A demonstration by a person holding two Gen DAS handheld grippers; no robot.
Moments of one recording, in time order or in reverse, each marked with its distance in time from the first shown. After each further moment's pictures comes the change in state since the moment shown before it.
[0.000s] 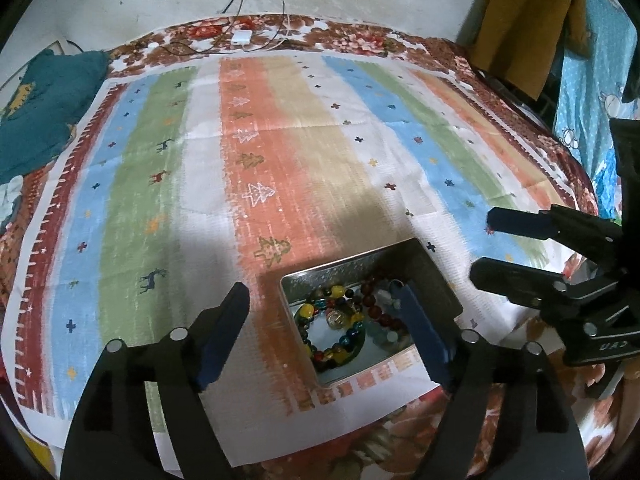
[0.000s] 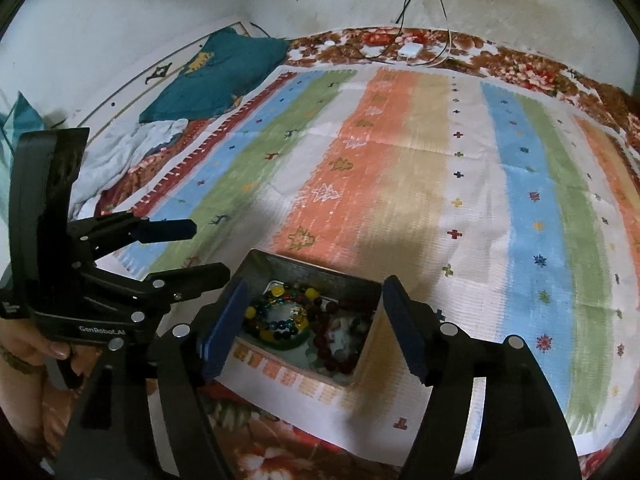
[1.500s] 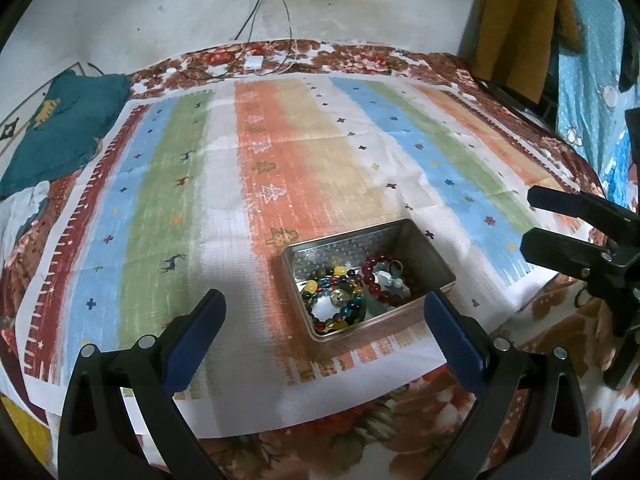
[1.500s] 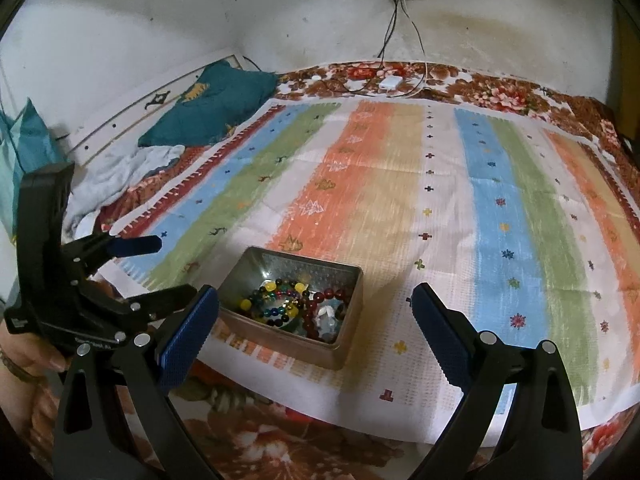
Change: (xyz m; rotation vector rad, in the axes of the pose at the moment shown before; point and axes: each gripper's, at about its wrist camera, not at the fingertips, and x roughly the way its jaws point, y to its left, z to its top) left arm -0.029 -0.023 -0.043 0.033 -0.104 0.079; right arm -0.040 -0.002 -0.035 -0.004 -0.132 -0.044
